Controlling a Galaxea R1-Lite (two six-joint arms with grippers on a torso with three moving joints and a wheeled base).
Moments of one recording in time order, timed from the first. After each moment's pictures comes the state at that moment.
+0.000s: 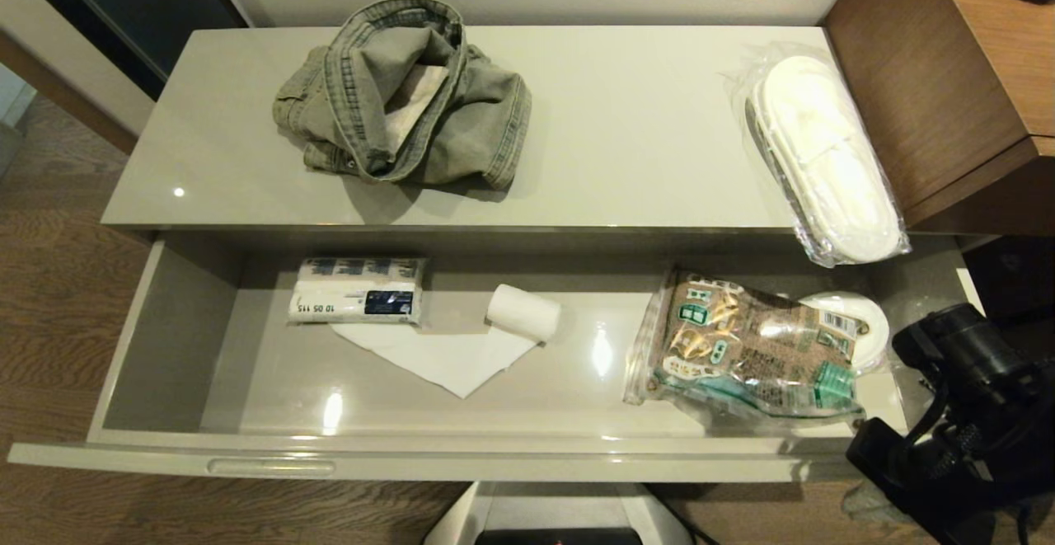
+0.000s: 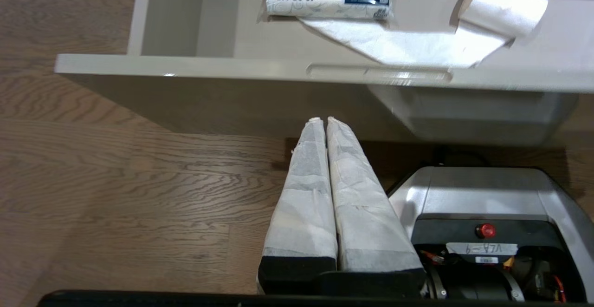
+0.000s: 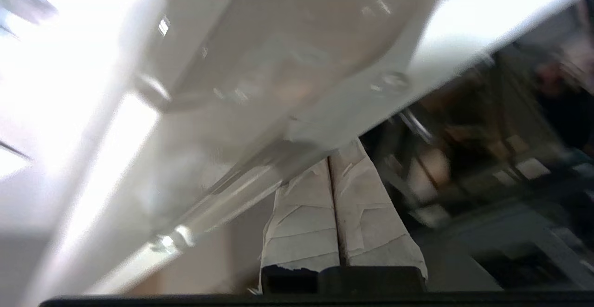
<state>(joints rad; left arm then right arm) 0.00 0.00 0.00 0.01 0.01 0.01 0.17 1.58 -0.68 0.27 0.06 1.07</state>
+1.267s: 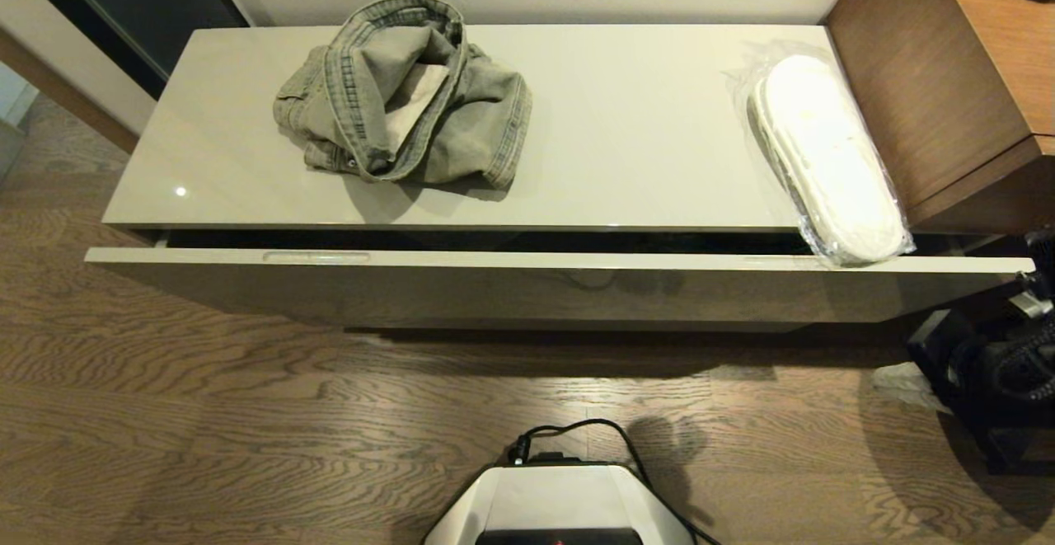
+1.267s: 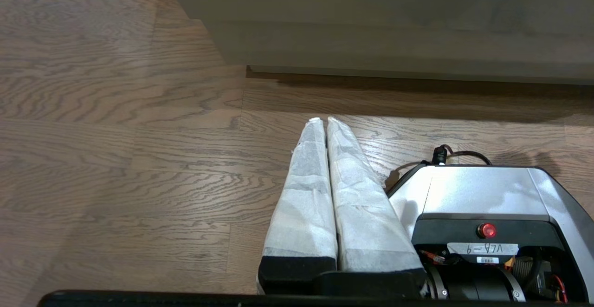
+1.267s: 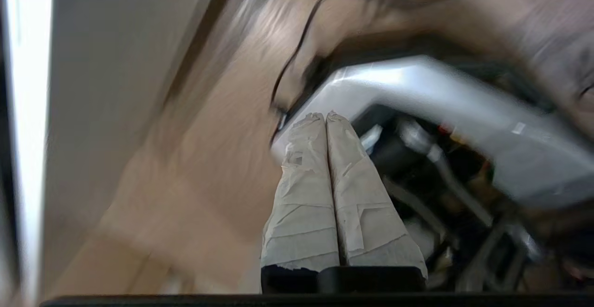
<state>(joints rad) 0.00 0.00 0.00 0.01 0.01 0.01 0.15 1.36 -0.77 0.19 0.00 1.07</state>
